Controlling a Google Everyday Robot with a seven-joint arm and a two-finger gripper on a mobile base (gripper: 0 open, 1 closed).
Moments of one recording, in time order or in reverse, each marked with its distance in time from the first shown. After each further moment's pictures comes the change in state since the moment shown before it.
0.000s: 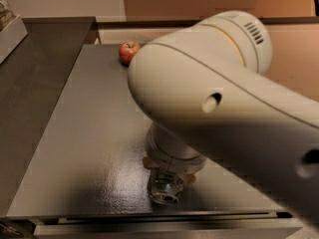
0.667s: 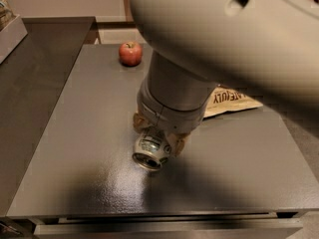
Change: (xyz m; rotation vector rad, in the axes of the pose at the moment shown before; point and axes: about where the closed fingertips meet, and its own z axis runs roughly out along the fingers) arm 0.036 -0.038 -0.048 0.110 0.007 0.150
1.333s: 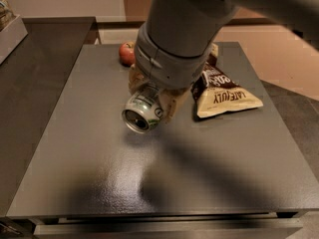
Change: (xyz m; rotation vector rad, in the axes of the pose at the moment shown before) arm 0.033 -0.039 -0.039 0.070 -0.014 0.147
